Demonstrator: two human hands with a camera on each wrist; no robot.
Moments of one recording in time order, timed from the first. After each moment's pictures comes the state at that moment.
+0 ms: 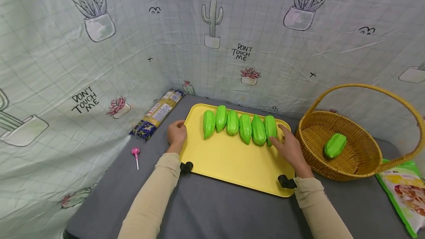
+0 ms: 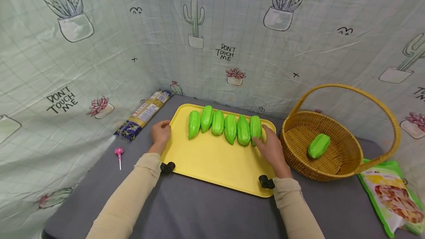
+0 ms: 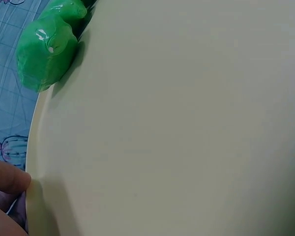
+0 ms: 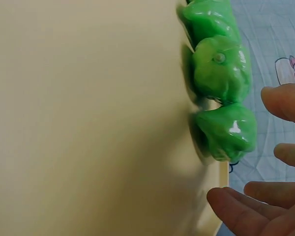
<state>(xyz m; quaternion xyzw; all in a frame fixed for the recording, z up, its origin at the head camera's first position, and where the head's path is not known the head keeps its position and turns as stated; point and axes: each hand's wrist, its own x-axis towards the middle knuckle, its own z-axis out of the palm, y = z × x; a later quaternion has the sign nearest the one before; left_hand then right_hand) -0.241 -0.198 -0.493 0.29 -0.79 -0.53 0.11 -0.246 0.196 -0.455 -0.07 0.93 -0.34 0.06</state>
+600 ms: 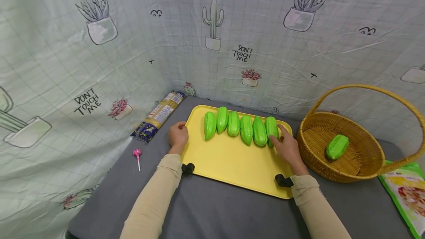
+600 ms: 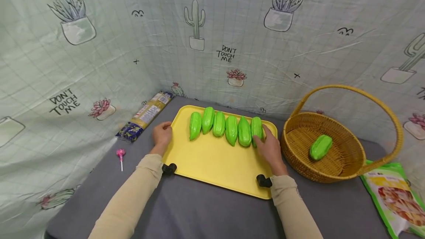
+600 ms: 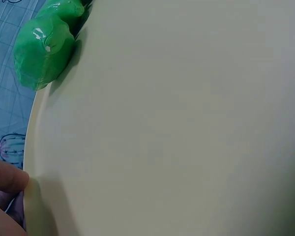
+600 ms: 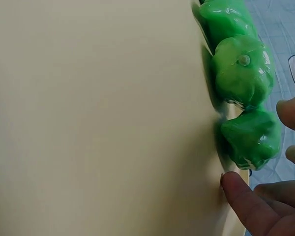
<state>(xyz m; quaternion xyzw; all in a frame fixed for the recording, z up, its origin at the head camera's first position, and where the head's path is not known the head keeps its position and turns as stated) -0.238 -0.196 -0.494 0.29 -0.80 -0.51 0.12 -0.256 0.189 -0.469 -0.03 0.93 -0.36 0.05</state>
